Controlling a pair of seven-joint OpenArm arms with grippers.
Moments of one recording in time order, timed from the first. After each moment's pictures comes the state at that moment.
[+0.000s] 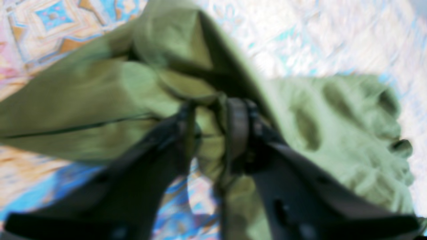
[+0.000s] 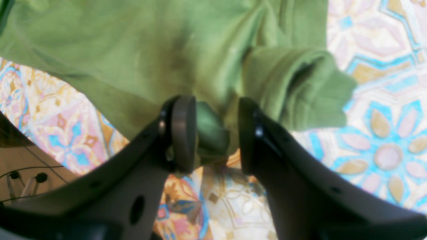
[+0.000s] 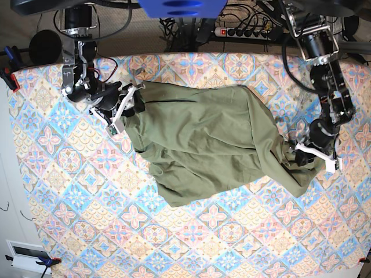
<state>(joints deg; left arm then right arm) -3.7 -16.3 -22.6 85.7 -37.8 -11.8 46.7 -10.0 14.2 2.3 99.0 32.1 25.9 -59.2</state>
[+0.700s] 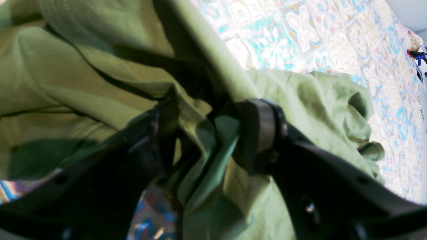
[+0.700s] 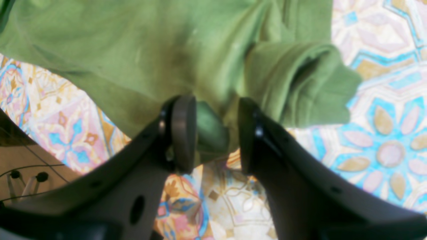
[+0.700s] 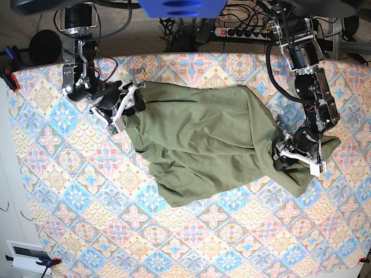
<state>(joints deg) -7.8 -11.7 -22.5 78.6 -37.7 -11.7 46.8 -10.2 14.2 2.2 99.1 32.0 25.9 -59.3</state>
